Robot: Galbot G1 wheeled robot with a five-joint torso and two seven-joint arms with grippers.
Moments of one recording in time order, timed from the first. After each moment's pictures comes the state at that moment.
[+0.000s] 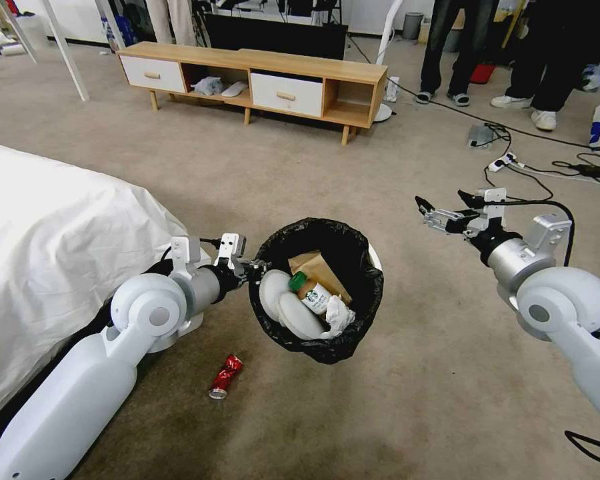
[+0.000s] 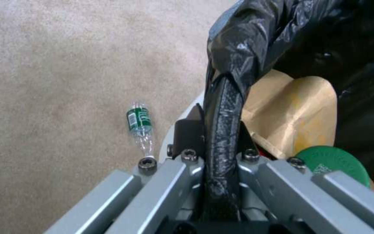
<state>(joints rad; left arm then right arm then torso) 0.78 -0.91 -0.14 -2.04 -1.27 0.74 -0.33 -0.94 0.65 0.38 1.99 1.00 -0.28 0.20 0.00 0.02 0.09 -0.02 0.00</state>
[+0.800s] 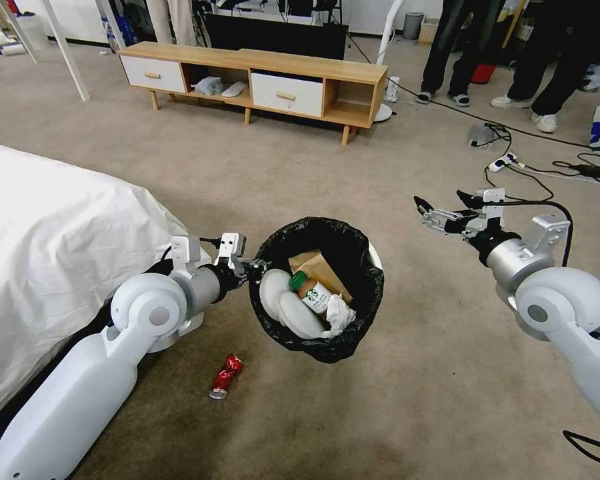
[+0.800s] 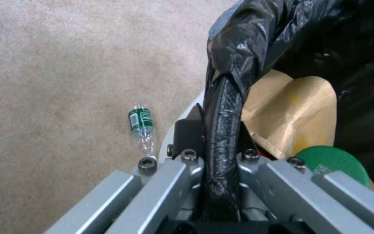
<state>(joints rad) 0.78 -0.91 -0.14 -2.04 -1.27 0.74 -0.33 -0.94 0.65 0.38 1.99 0.99 -0.27 0.20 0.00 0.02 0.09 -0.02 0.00</state>
